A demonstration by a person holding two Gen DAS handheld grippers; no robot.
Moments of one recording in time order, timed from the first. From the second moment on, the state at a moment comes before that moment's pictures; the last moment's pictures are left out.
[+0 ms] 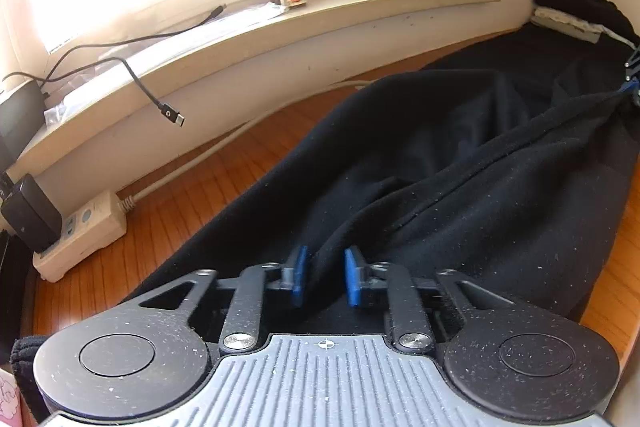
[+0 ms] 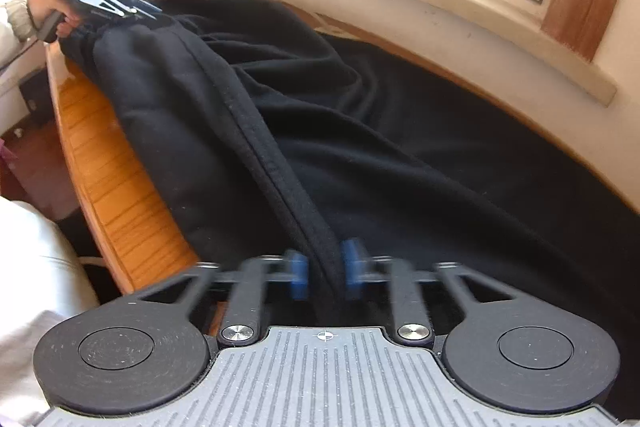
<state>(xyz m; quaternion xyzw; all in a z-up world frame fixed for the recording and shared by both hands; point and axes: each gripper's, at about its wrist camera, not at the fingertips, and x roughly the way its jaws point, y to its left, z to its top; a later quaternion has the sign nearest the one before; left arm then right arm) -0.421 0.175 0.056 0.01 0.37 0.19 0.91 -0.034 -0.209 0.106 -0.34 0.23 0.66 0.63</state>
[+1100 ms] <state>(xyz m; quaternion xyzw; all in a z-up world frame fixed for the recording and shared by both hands) -0.359 0.189 0.054 -0.01 0.29 0.24 0.93 -0.044 -0.054 0.075 -0.25 0.21 0.63 0.71</state>
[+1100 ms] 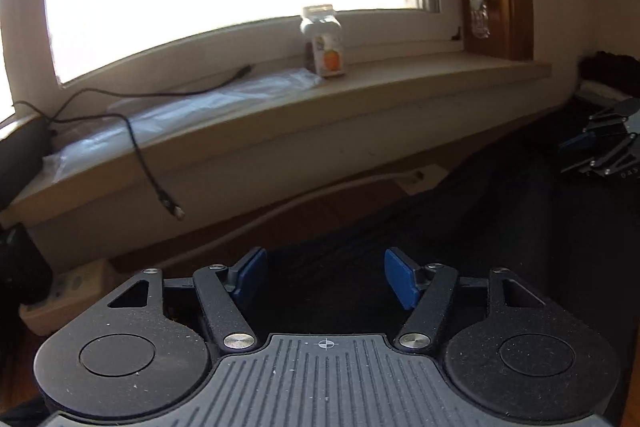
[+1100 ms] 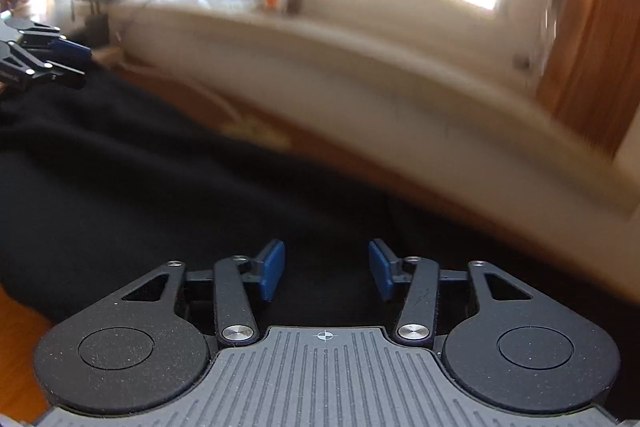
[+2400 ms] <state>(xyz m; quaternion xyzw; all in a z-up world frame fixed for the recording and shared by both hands) -0.569 0.245 0.080 -0.10 0.24 0.40 0.88 -0.070 -0.110 0.061 -0.21 0.24 0.65 0.69</state>
